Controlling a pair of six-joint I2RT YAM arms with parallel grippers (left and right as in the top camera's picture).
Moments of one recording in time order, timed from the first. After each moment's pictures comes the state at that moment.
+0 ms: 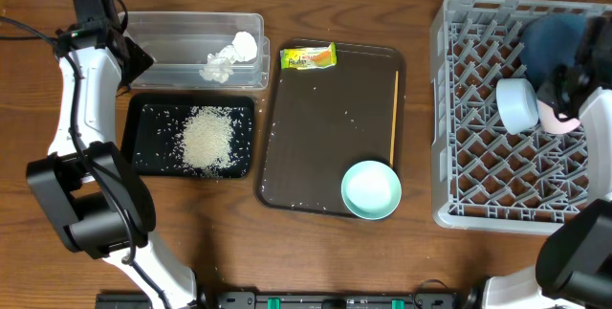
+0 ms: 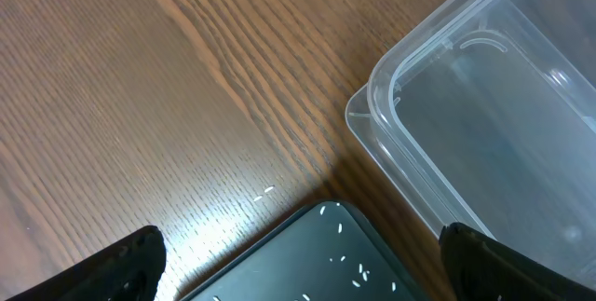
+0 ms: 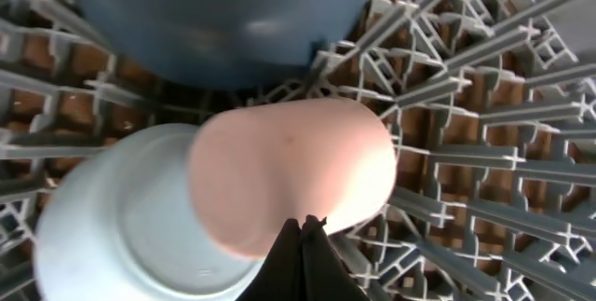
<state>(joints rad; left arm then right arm) 0.27 1.95 1.64 -0.87 -0.32 -0.54 -0.34 1.69 1.41 -0.81 0.25 0.30</state>
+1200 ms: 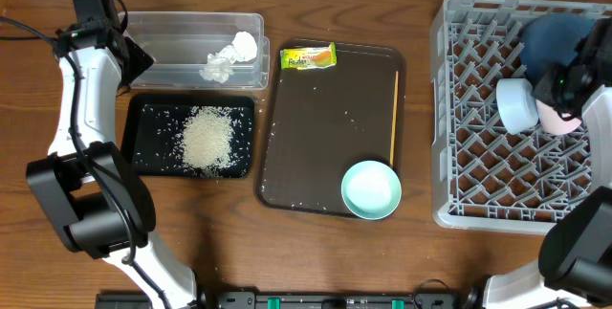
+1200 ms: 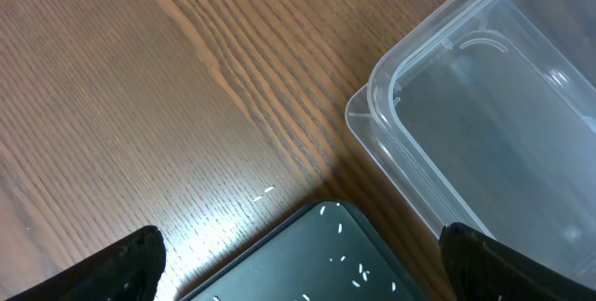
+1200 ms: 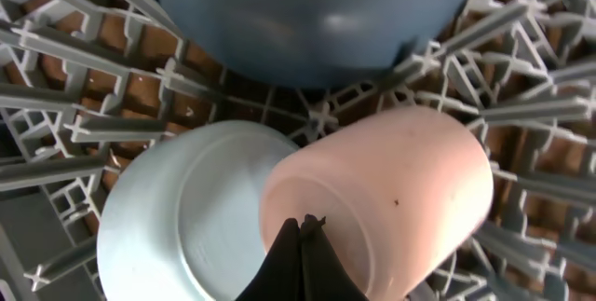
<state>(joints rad) 0.27 1.95 1.64 -0.87 -0.32 -0.54 -0.36 1.73 1.40 -0.77 0.07 0.25</state>
